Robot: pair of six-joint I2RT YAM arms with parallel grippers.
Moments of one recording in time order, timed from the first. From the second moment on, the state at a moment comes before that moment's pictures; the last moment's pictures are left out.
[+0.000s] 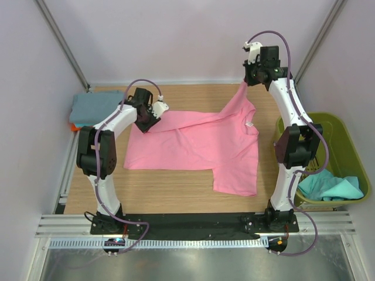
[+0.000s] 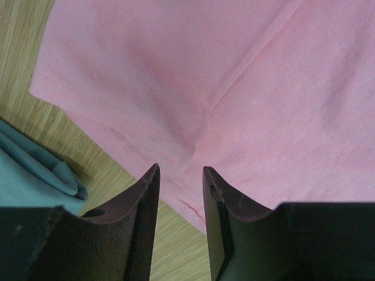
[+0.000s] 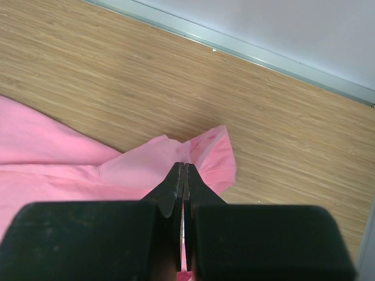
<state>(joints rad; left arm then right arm) -0.25 1.93 1.47 -0.67 0.04 0.68 0.09 2.01 2.03 -0.62 -0.16 -0.21</state>
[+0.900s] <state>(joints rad) -0.25 2.04 1.47 -0.61 -0.03 0.68 0.09 2.01 2.02 -0.62 -0.14 -0.23</state>
